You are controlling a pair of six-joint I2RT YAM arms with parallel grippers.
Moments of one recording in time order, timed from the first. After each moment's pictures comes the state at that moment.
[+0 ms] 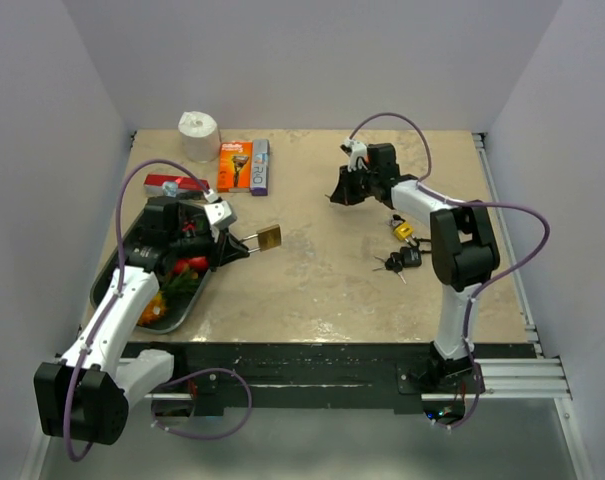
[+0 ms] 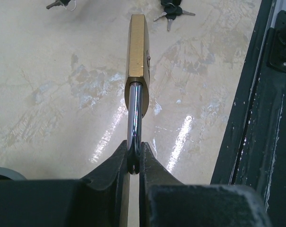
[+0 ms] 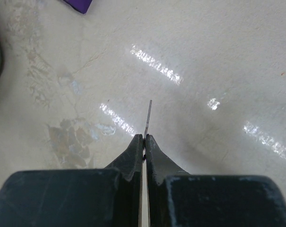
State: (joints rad) left arm -0.13 1.03 0.79 -0.43 0.94 0.43; right arm 0.30 2.00 1.40 -0.11 -0.48 0.08
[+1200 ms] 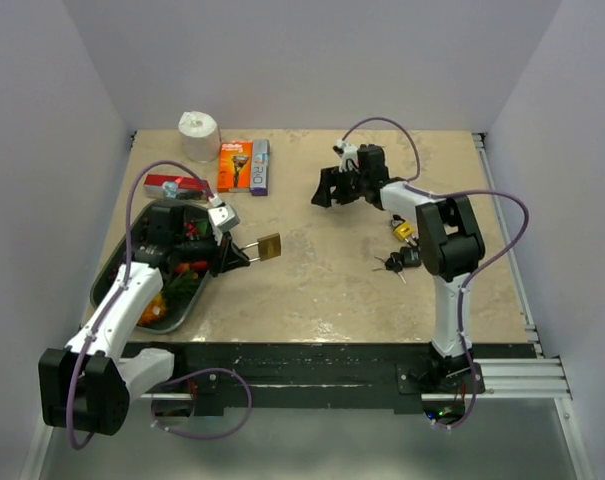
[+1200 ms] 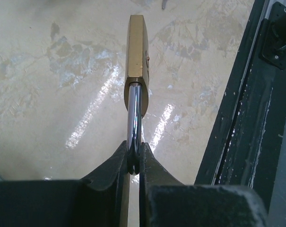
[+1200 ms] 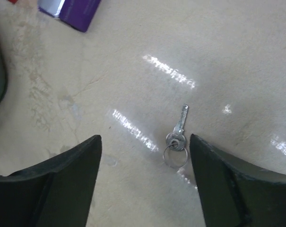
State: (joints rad) left arm -0.13 1.07 0.74 -0.45 0.94 0.40; right arm 0.33 2.15 1.47 0.03 -0.49 0.19
